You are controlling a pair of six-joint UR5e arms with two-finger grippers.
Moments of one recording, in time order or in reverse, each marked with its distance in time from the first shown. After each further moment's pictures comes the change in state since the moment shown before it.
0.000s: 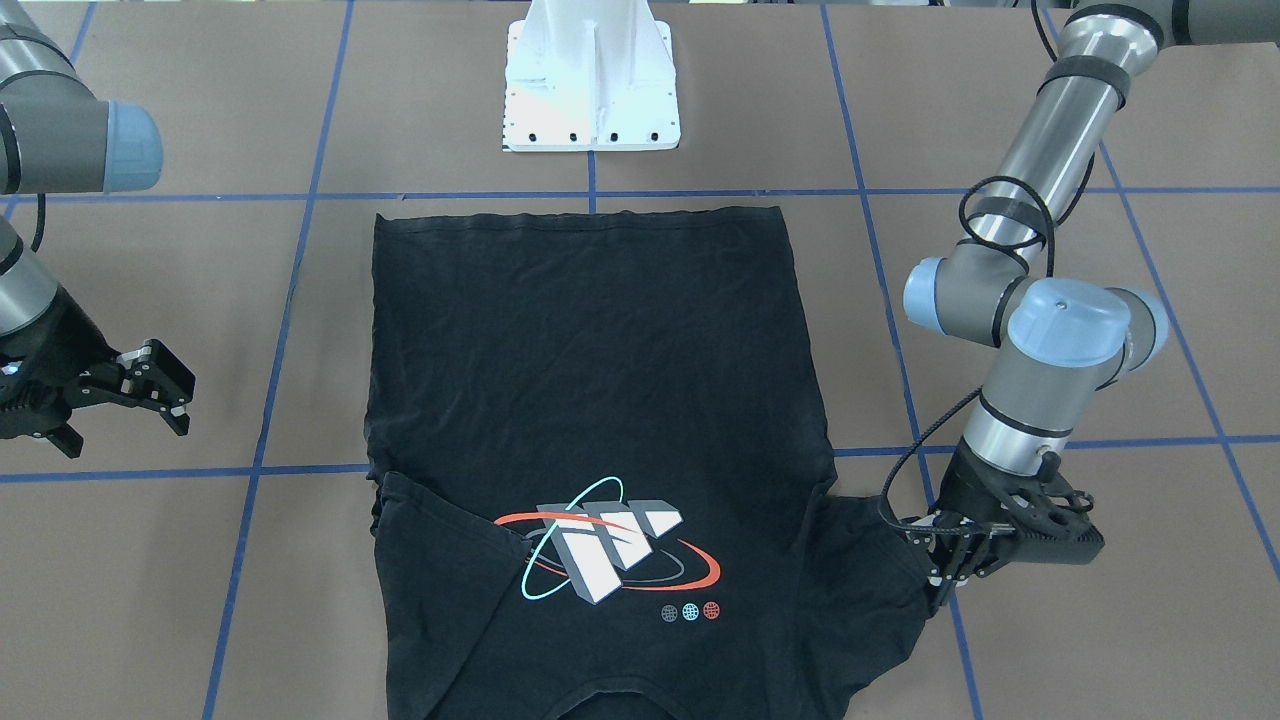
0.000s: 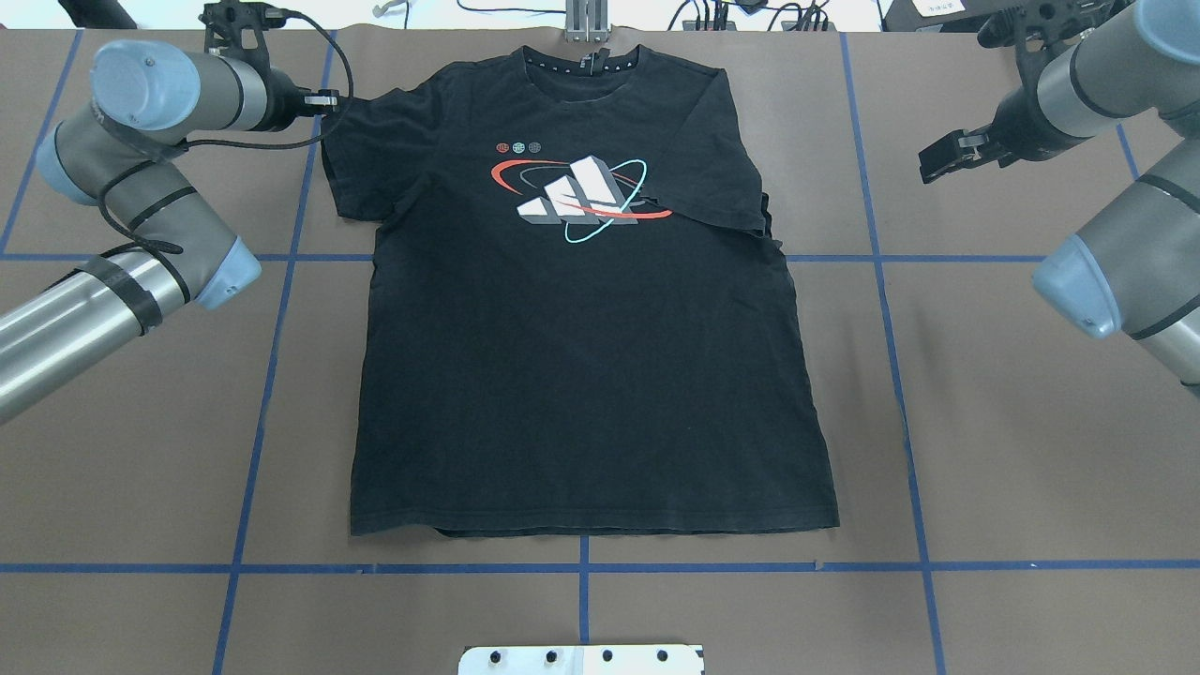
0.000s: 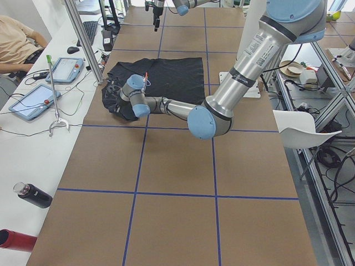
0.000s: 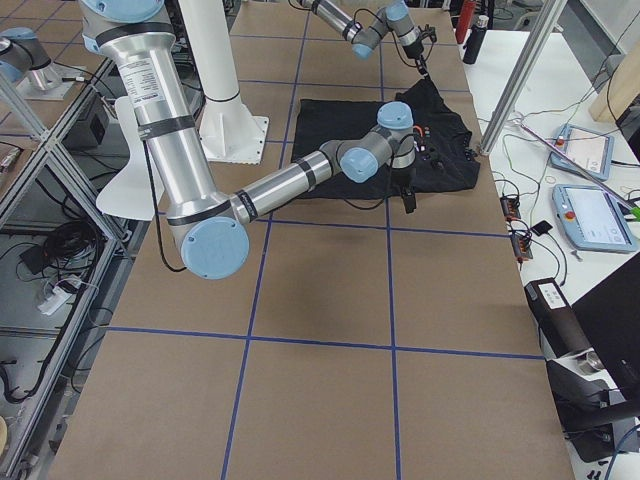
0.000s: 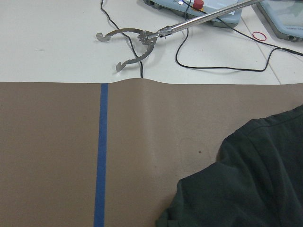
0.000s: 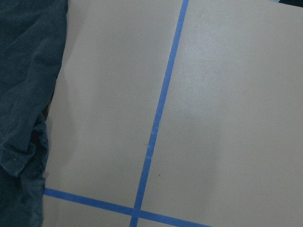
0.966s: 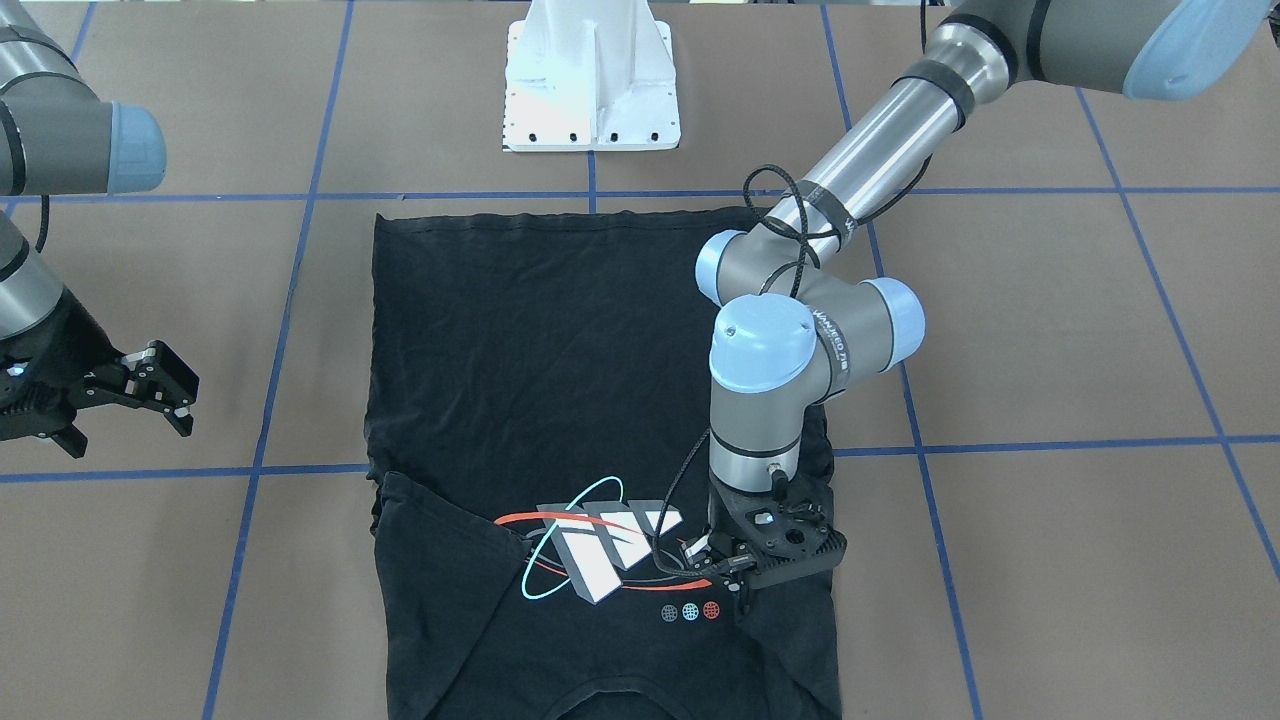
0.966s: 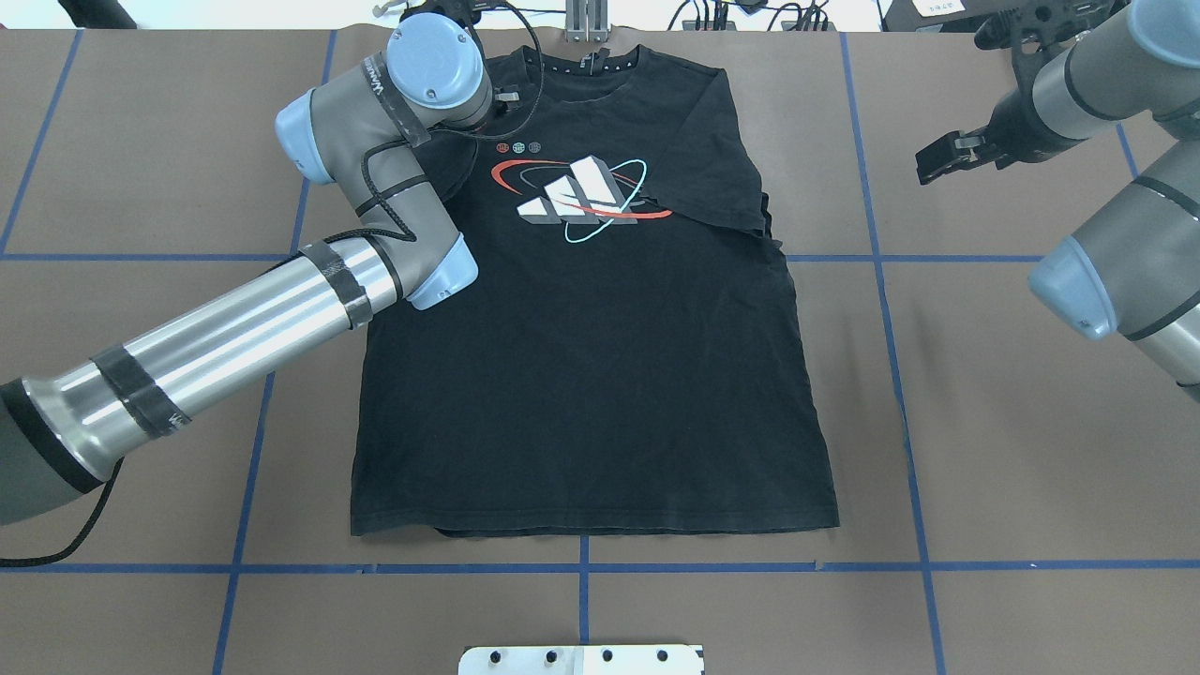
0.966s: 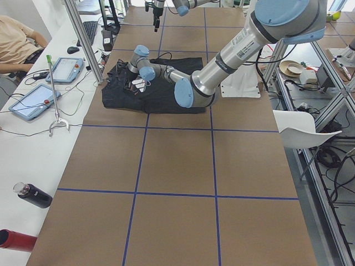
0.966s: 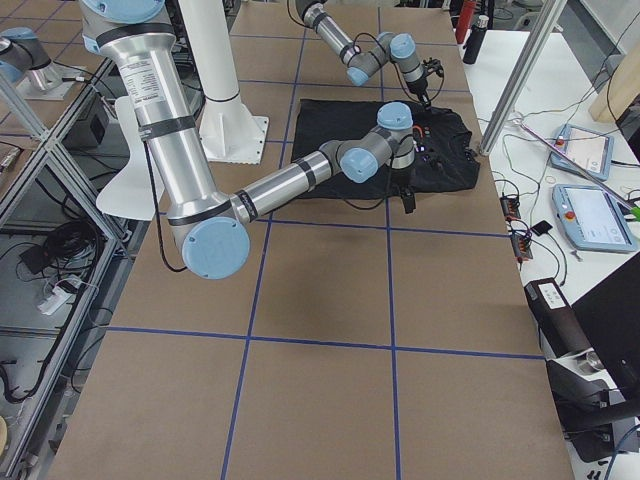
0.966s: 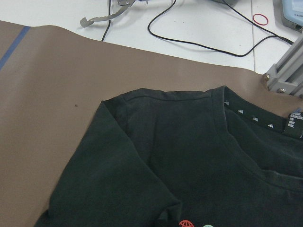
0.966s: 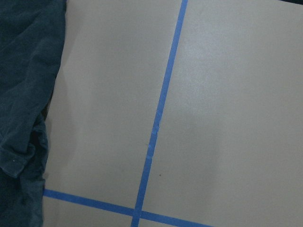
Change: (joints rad) left arm 0.160 -0.348 0.233 0.274 0.149 -0.282; right arm -0.007 0.003 -0.007 0.000 -0.003 0.008
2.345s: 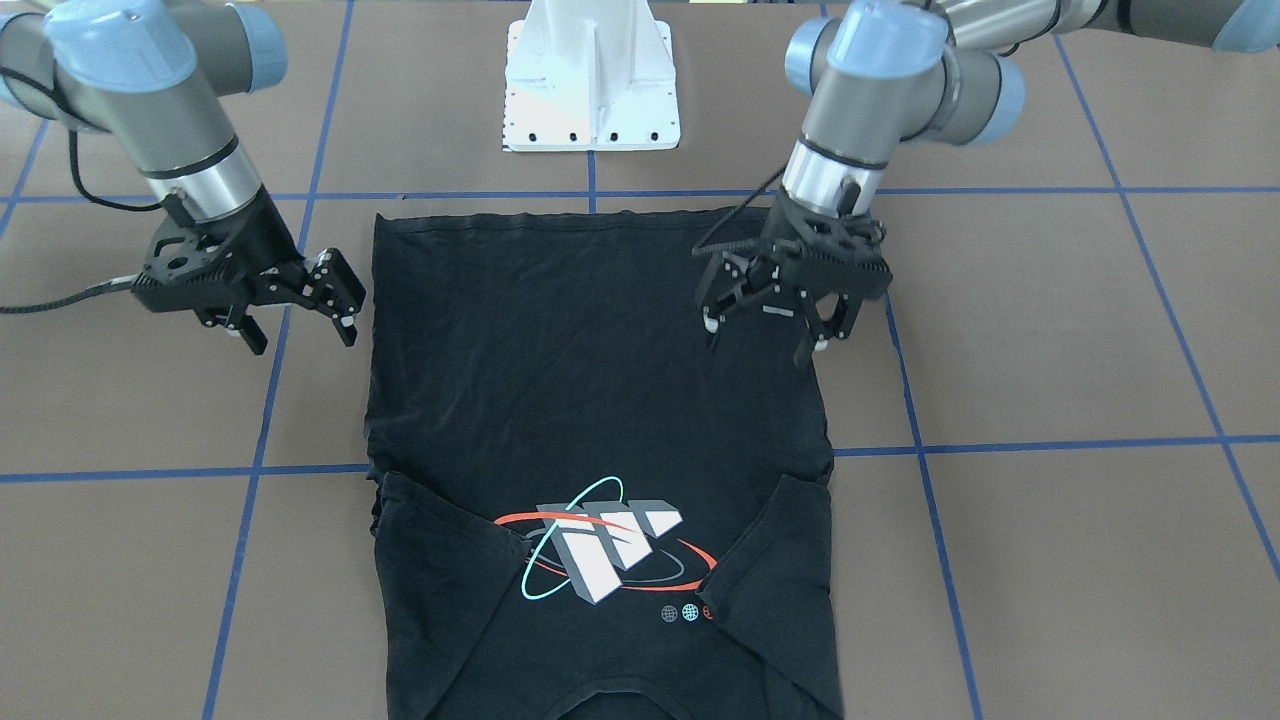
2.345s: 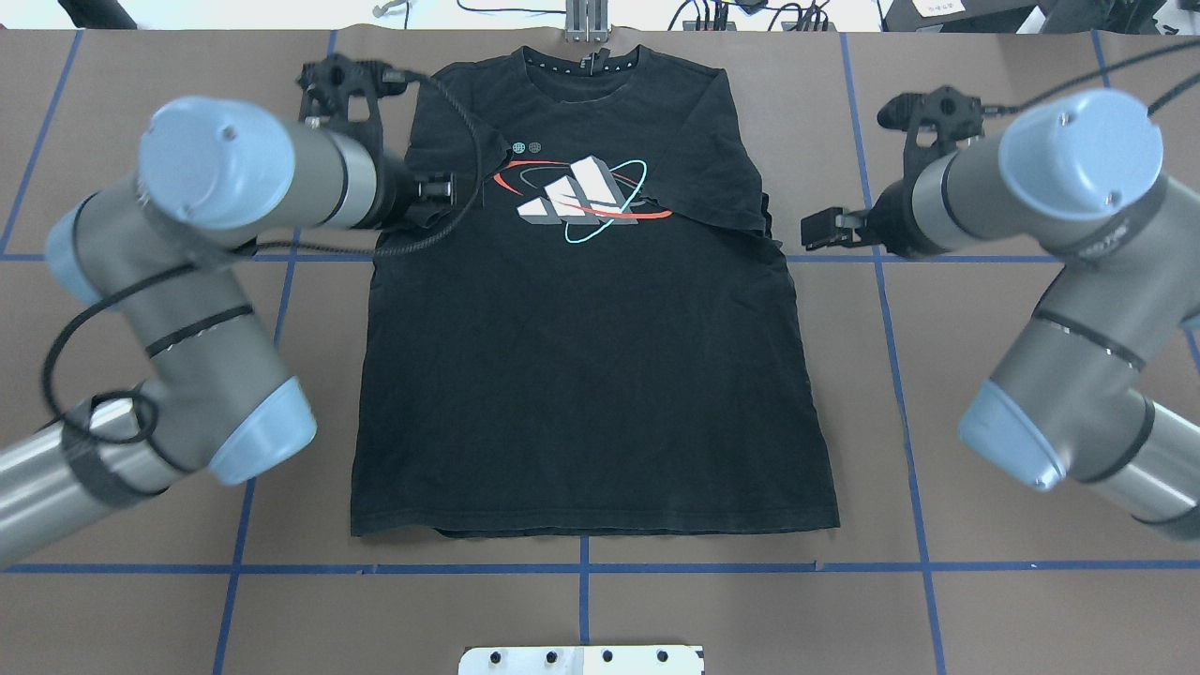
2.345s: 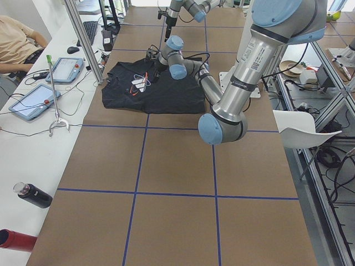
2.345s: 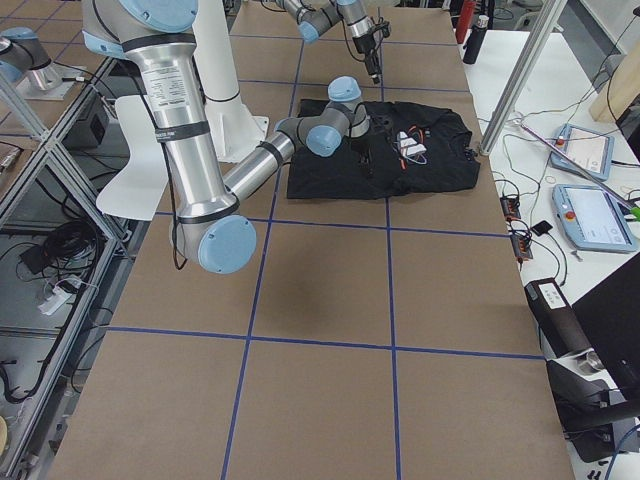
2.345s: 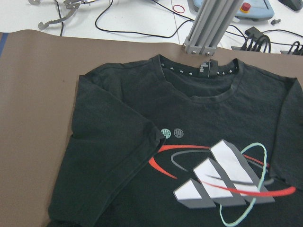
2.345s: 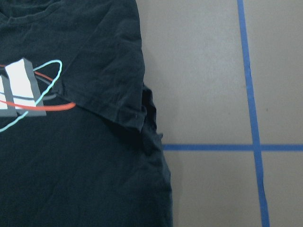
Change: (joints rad) left arm 0.109 0.525 -0.974 0.194 -0.107 0.176; right arm -0.319 -0.071 0.270 0.000 -0.238 0.505
